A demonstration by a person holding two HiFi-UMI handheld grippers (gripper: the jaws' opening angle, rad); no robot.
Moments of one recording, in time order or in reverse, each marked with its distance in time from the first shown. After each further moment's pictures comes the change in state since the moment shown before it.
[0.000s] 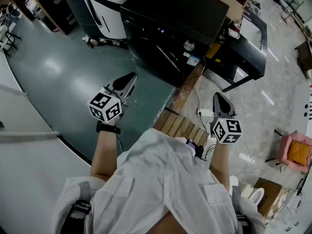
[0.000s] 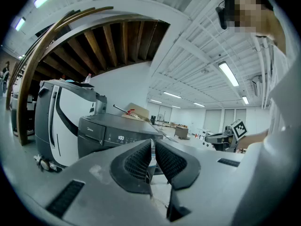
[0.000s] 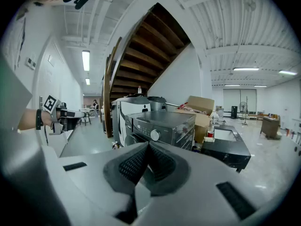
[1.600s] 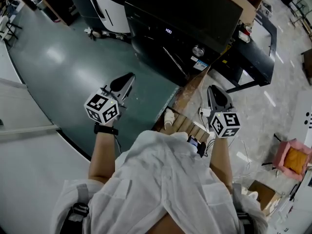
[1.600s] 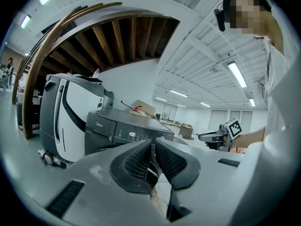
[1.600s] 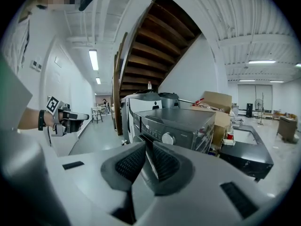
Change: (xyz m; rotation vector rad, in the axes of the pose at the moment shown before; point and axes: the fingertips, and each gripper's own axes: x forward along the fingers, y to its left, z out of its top) left arm 0.013 0.057 -0.014 -0.054 0.031 0.054; right arm 0.099 0.023 0.014 -0.035 0.033 0.154
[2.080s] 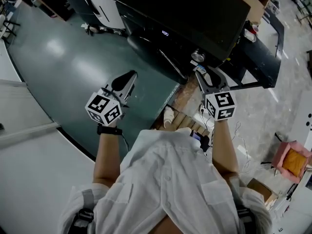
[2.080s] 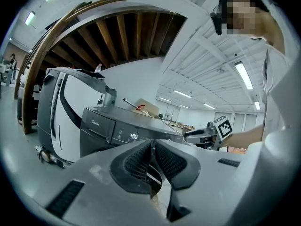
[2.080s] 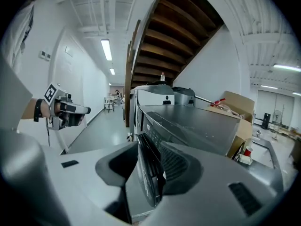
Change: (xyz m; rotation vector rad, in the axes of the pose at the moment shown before) left arm 0.071 0.024 0.005 -0.038 -0.004 0.027; right arm 0.123 -0.022 0.029 -0.157 0.075 0.145
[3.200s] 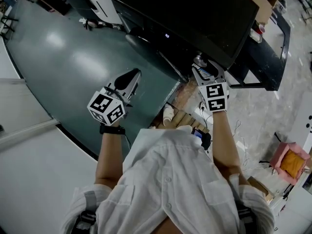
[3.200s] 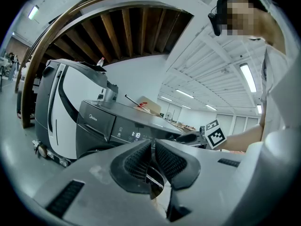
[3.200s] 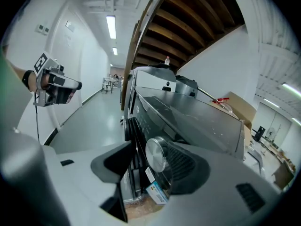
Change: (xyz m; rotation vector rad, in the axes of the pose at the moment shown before) left arm 0.045 0.021 -0.010 -0.045 0.018 0.006; right arm 0.073 -0.035 -0.034 -0.138 0.175 -0.058
